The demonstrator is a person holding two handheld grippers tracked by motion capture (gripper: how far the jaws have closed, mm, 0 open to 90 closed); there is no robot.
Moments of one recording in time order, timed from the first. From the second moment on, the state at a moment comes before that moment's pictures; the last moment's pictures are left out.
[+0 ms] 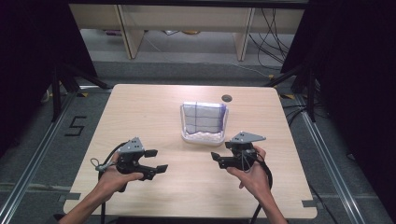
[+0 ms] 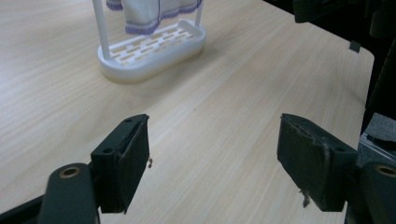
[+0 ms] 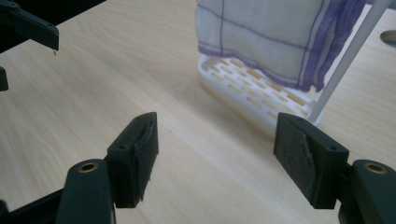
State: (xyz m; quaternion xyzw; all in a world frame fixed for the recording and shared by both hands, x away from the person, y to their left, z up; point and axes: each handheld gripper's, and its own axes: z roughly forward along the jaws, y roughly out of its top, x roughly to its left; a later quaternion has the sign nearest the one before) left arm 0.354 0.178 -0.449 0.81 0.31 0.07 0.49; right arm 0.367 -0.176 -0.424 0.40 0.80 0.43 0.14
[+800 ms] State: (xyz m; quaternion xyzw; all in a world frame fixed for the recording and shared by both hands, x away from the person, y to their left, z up) left arm 0.324 0.189 -0.491 0.83 0.32 0.07 0.46; right arm 0.317 -0.178 -0.484 0.40 0.83 0.37 0.10
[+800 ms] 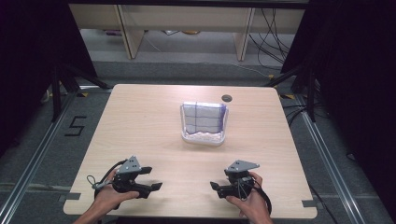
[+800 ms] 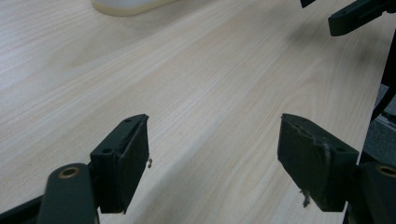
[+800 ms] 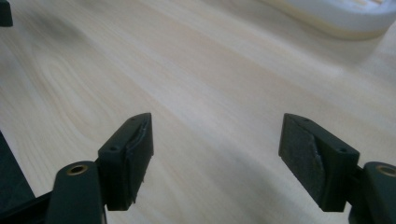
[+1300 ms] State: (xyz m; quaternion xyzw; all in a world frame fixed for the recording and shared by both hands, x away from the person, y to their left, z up) left arm 0.315 0.187 -0.507 0.84 0.32 0.08 0.44; right arm 0.294 -0.179 -0.497 0.40 0.84 0.36 0.09
